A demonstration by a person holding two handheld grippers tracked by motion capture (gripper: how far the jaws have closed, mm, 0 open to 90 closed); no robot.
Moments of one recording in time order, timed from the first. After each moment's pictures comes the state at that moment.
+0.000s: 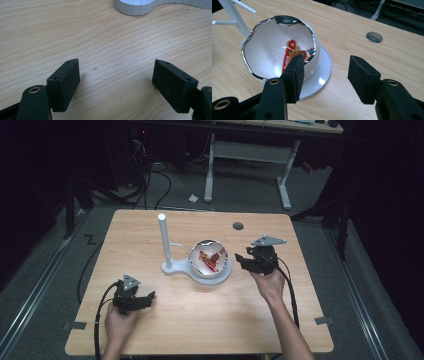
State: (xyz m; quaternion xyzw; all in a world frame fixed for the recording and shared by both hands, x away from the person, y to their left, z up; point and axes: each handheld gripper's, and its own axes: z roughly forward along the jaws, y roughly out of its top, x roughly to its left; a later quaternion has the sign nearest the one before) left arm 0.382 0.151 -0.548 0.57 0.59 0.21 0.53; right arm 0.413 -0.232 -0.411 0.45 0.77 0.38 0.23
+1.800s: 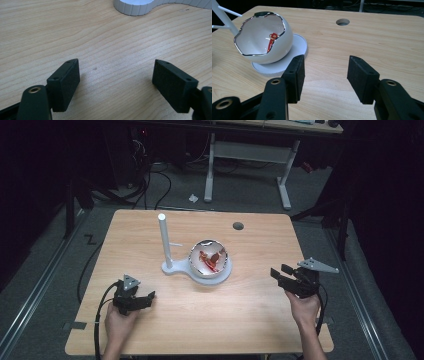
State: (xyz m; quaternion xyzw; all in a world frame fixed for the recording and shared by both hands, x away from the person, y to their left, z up) left arm 0.382 0.151 -0.548 0.57 0.59 0.21 0.53; right arm 0.341 -0.326 -0.424 0.52 0.70 0.43 0.23
